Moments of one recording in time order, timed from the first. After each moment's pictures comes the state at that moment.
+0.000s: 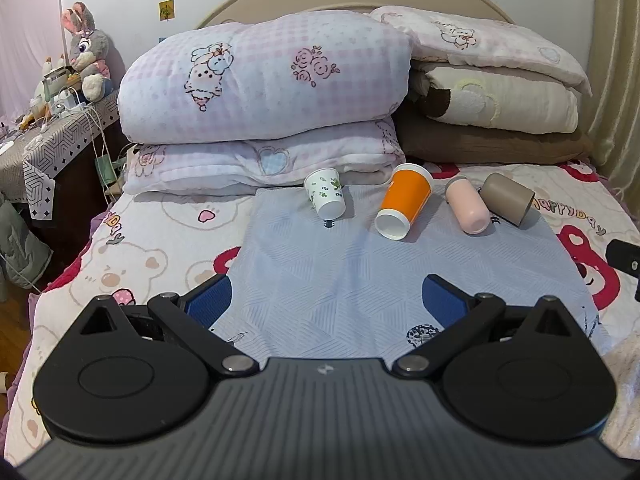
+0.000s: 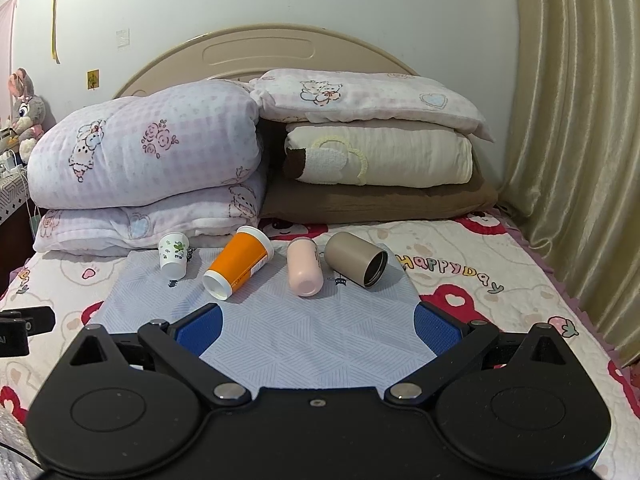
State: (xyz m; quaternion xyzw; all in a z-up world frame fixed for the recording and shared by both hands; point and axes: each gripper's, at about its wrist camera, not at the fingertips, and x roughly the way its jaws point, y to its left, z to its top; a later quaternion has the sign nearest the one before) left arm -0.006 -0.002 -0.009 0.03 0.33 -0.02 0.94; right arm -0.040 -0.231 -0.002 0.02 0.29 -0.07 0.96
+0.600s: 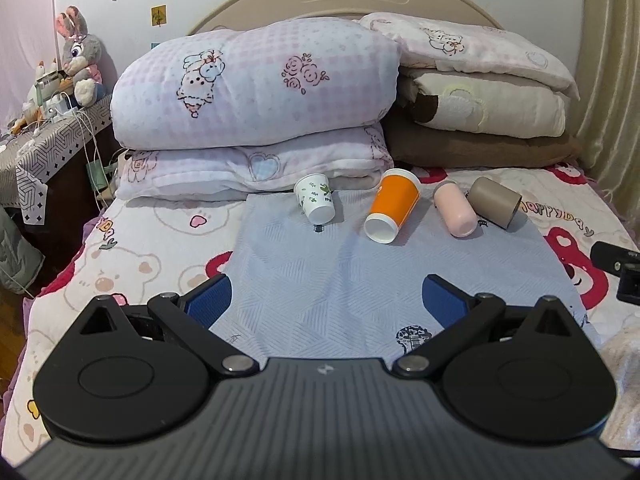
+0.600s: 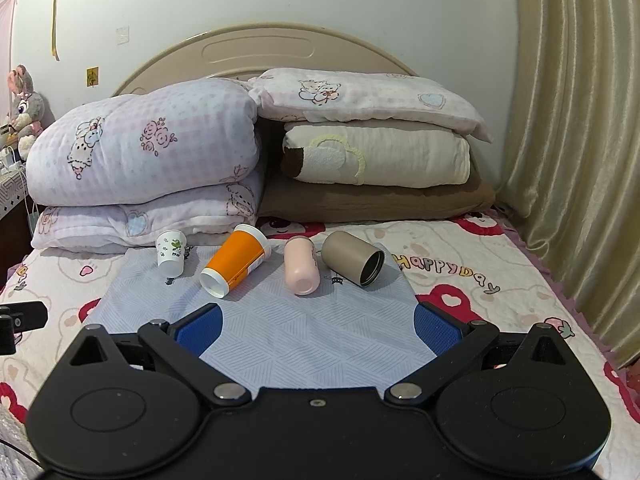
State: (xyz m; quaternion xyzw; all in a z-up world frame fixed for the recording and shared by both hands) left arm -0.014 -0.002 -0.002 0.03 0.33 -0.03 0.94; right arm -0.042 -0.234 -0.004 0.01 0.29 -0.07 0.95
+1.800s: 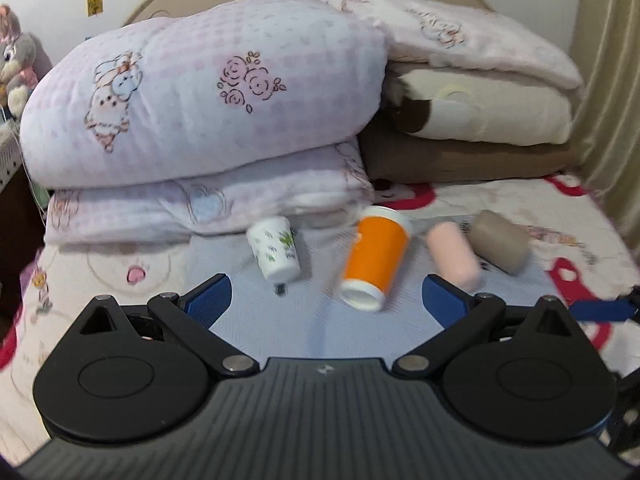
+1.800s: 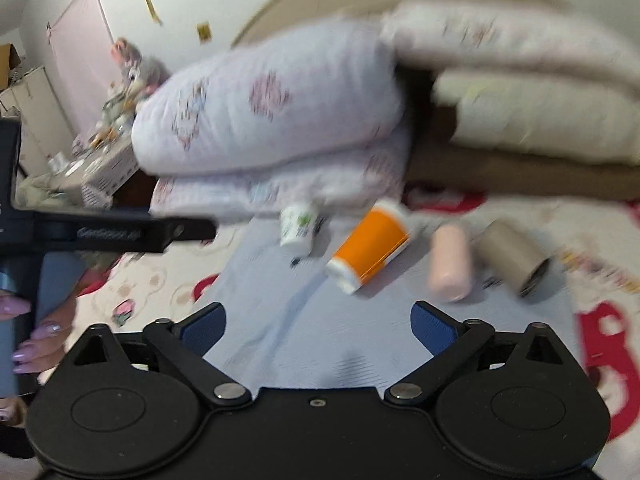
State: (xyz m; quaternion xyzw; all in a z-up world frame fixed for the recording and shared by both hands) left arm 0.188 -0.030 -0.008 0.03 0.37 -0.09 0.92; right arm 0.112 -0.242 -0.023 0.08 0.39 0.19 0.89
